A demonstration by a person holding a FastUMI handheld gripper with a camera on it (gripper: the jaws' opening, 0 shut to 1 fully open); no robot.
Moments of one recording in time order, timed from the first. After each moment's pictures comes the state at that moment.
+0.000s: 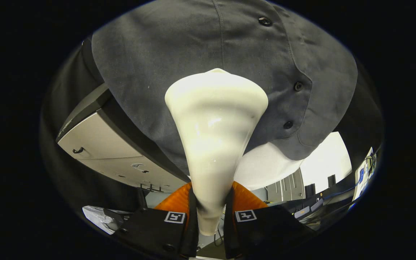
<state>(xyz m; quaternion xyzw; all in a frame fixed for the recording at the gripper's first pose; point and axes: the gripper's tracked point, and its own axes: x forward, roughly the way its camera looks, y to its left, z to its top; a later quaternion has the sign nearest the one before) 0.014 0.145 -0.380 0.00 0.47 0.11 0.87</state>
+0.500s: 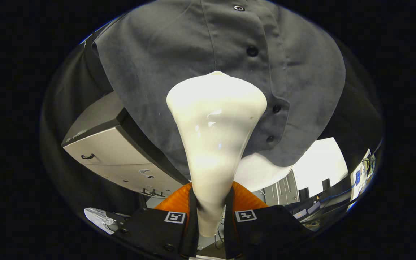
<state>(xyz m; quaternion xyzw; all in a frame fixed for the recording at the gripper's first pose) 0.016 0.137 -0.315 0.00 0.42 0.11 0.90</state>
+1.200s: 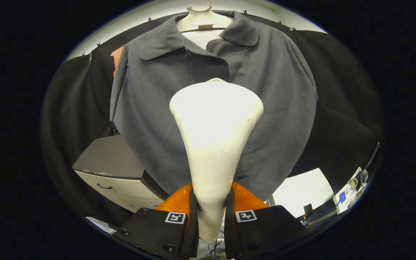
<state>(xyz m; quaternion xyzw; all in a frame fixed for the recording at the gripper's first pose) 0.061 0.101 -0.144 0.00 0.29 0.09 0.95</state>
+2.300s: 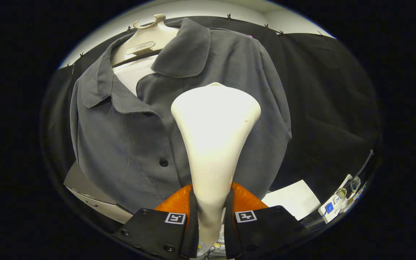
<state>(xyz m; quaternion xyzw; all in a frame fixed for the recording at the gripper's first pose) 0.141 0.022 -0.099 0.00 0.27 0.04 0.96</state>
